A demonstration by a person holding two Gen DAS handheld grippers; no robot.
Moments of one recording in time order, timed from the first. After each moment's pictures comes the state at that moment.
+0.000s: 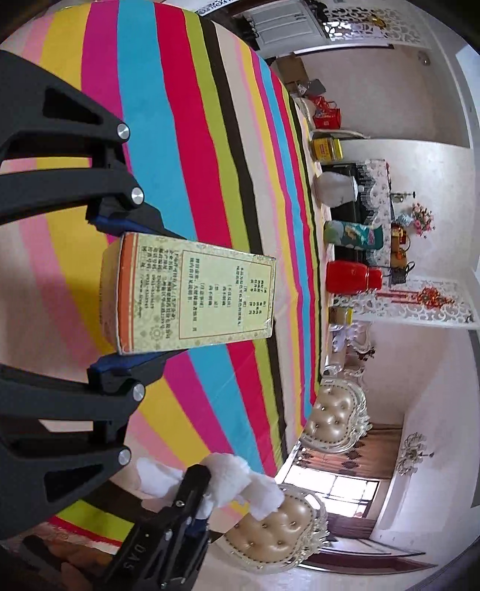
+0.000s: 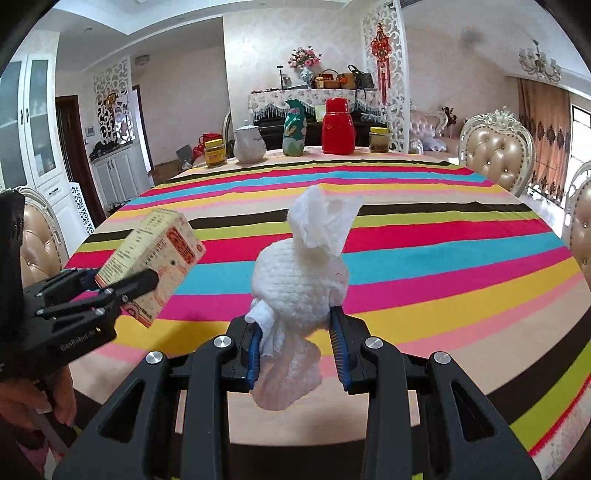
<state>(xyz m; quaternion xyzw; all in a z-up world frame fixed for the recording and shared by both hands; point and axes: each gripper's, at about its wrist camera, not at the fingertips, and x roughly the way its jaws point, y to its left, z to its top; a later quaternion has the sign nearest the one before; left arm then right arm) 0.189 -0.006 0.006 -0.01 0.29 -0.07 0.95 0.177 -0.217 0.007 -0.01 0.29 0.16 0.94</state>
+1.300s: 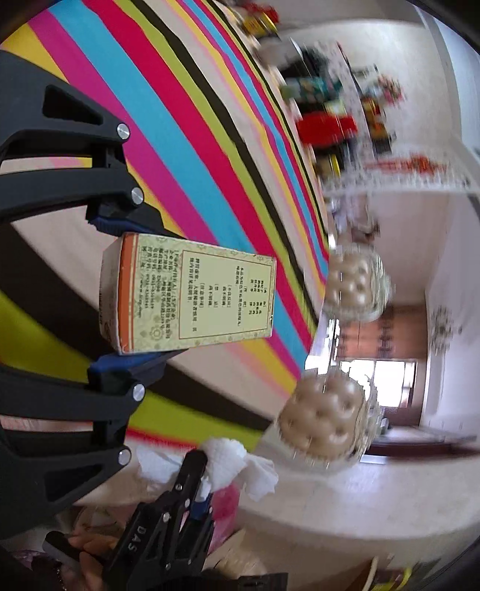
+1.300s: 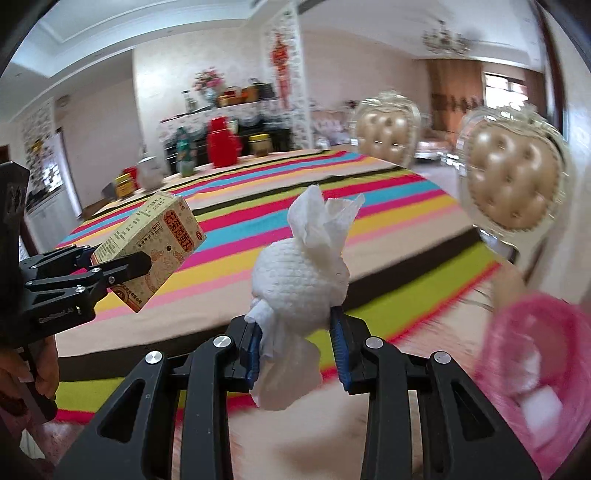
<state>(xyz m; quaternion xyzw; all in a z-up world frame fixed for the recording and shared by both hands) 0.169 -0.204 0.022 0.09 0.28 -0.30 0.91 0.087 -0.408 -0.001 0.06 0.28 -0.01 0.96</state>
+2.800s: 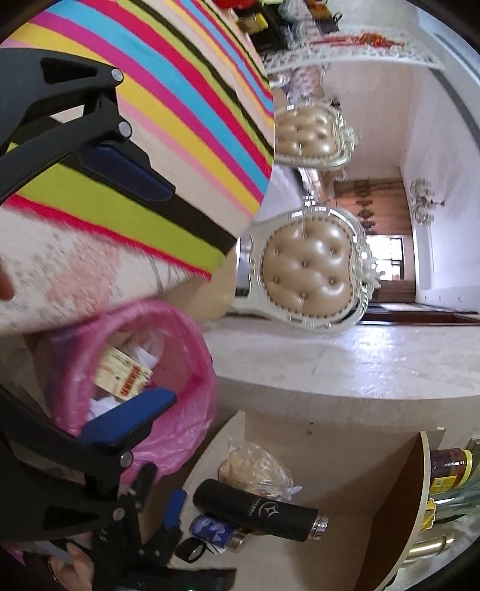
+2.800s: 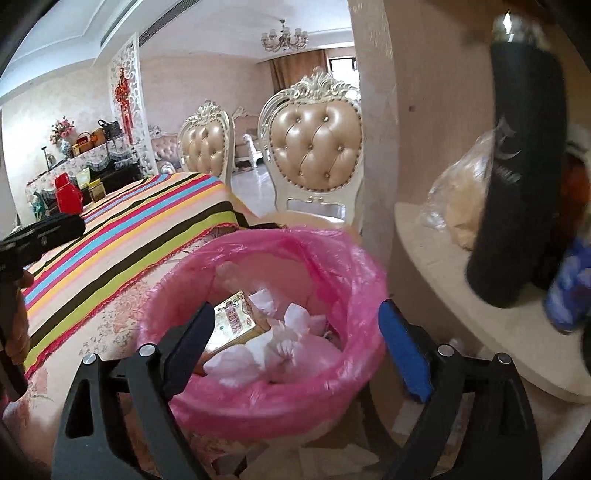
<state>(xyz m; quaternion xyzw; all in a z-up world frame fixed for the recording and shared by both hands) 0.110 -0.424 0.033 0.12 0.22 -0.50 0.83 -0.079 -0.597 -0.014 0.13 0.26 -0.29 0.91</state>
